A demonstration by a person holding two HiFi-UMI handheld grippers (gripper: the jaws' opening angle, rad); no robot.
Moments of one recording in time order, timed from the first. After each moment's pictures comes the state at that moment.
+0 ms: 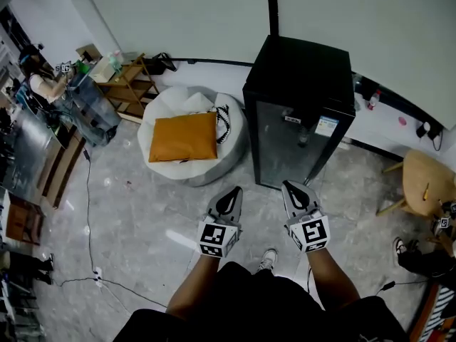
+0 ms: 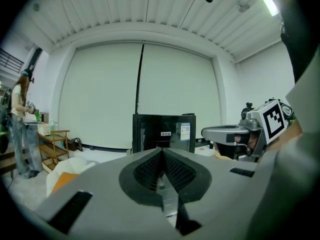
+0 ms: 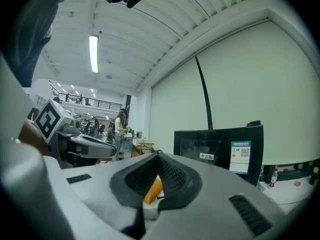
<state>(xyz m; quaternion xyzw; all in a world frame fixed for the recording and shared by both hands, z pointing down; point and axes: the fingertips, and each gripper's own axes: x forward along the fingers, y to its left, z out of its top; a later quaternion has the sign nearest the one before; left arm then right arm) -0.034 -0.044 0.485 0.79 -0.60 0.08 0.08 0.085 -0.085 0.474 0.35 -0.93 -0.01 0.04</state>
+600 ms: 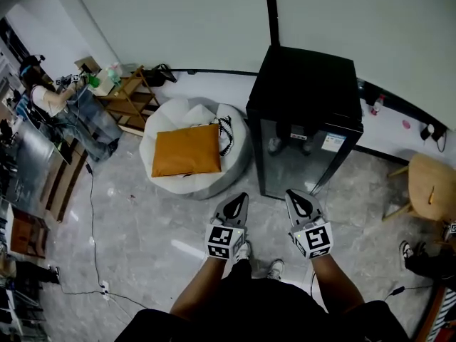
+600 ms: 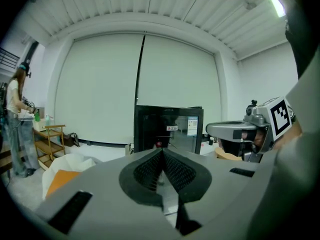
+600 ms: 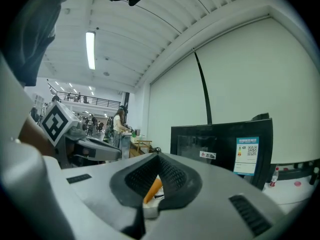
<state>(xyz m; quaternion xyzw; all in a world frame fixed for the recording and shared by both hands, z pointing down) -0.055 -0.095 0.512 0.79 -0.59 0.10 0.10 0.065 -0.121 0.487 0.36 -0.93 0.00 0.05</state>
